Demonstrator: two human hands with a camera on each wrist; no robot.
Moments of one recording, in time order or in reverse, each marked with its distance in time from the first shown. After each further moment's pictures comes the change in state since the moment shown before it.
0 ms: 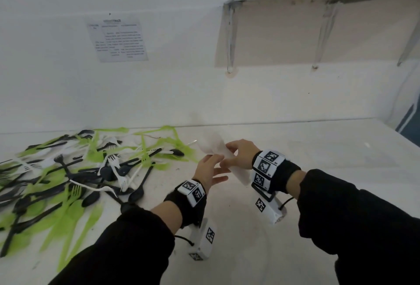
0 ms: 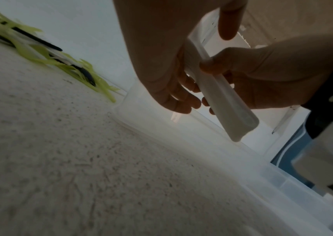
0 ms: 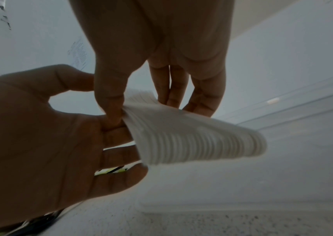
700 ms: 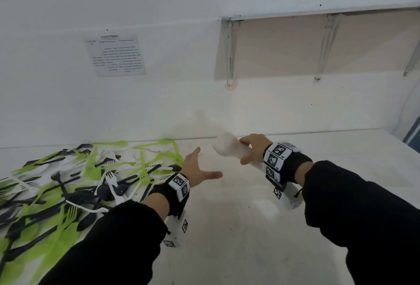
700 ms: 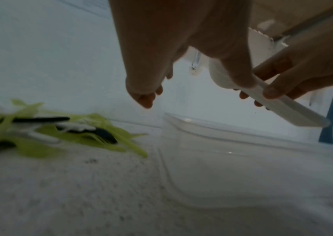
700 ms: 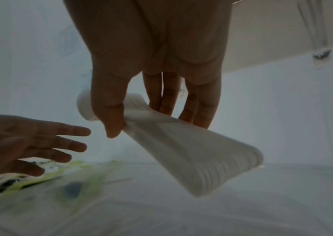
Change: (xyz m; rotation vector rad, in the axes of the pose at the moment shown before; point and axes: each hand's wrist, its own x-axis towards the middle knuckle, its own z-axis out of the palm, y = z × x) left_hand 0.057 0.038 -0.035 0.948 0.027 0.128; right_hand 0.045 0.016 -0.056 -0.291 0.008 0.014
